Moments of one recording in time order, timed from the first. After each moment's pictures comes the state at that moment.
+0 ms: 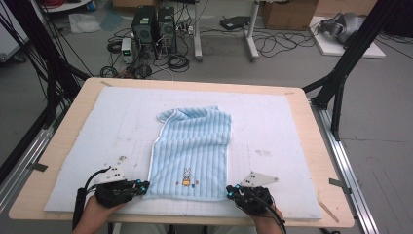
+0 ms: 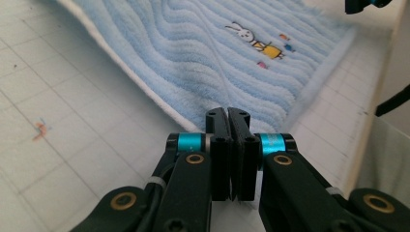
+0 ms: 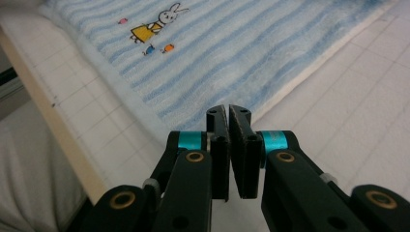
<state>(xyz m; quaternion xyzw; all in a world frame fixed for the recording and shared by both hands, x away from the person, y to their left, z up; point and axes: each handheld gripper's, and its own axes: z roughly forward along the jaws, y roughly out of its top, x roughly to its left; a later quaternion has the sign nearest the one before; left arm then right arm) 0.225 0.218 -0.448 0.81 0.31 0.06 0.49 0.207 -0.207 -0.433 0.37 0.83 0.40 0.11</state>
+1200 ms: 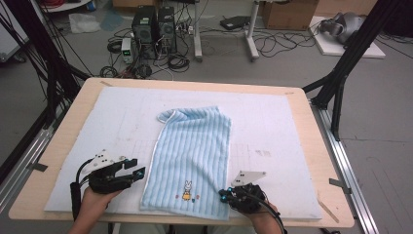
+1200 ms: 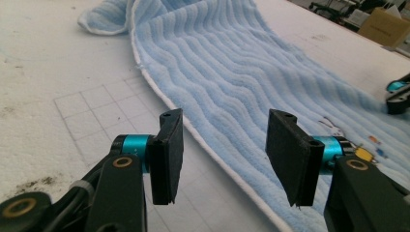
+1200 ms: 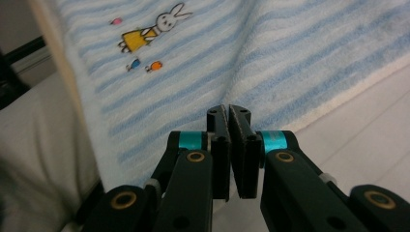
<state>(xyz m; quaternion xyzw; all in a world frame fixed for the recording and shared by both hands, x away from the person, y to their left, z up) 0.254 0.228 -0.437 0.74 0.38 0.13 0.53 0.219 -0.193 -0.438 0.31 0.87 0.38 0.04</state>
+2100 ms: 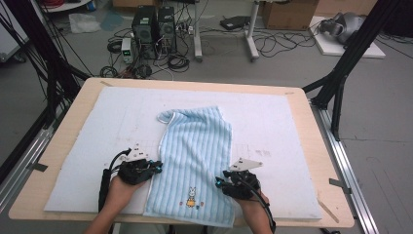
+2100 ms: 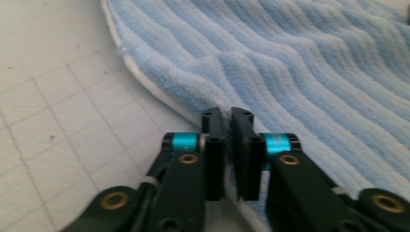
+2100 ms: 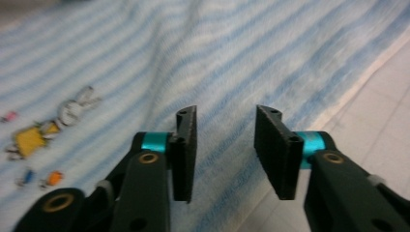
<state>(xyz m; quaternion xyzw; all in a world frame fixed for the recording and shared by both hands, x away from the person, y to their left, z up) 0.284 0.170 -0.451 0.82 0.37 0.13 0.42 0.254 -0.174 -0.446 0.39 0.83 0.37 0.13</state>
